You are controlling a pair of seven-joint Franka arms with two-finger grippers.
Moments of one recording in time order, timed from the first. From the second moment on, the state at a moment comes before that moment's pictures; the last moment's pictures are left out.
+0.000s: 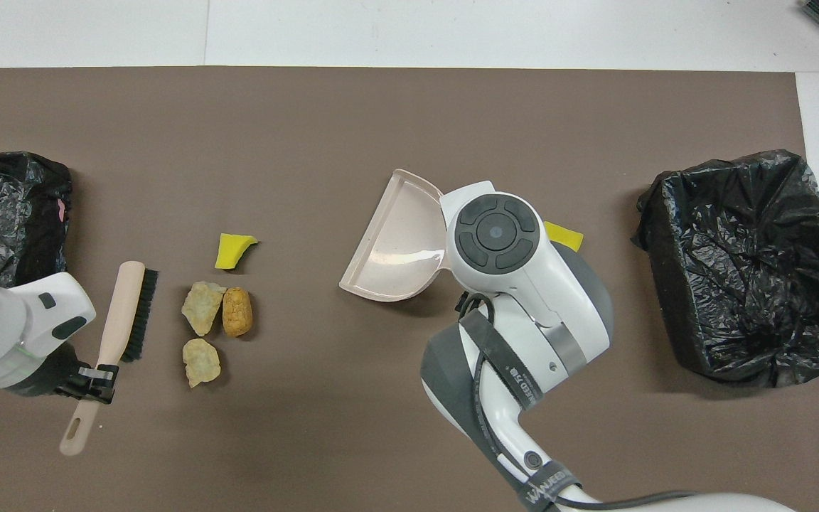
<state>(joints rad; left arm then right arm) -0.14 -0.28 0.07 -2.26 0.03 1.61 -0.06 0.51 0.23 0.00 -1.81 -0.12 2.01 -0.51</state>
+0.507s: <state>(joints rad) -0.23 -0.45 0.04 -2.51 0.02 1.66 -0.65 0.51 0.14 0.01 -2.05 -0.06 2.28 -0.64</state>
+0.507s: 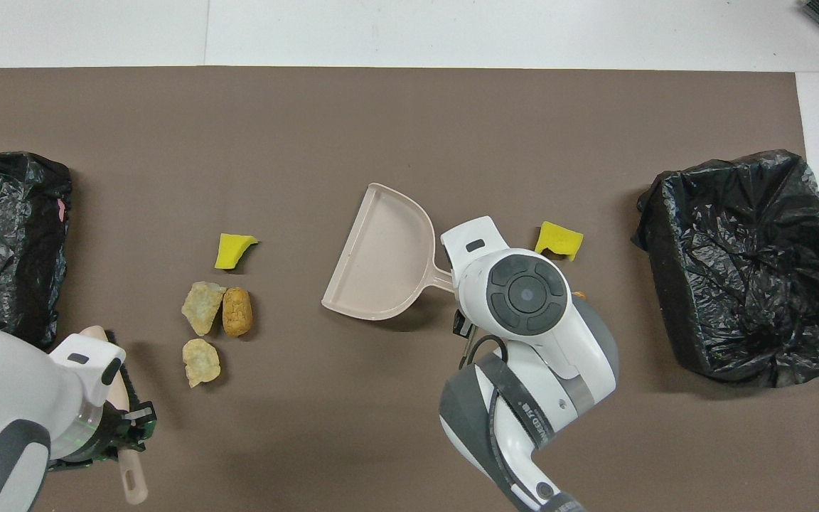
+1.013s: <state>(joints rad) -0.37 -0.30 0.03 -2.54 -0.15 1.94 -0.87 0.48 0.13 0.01 -2.07 -0.02 2.28 -0.91</state>
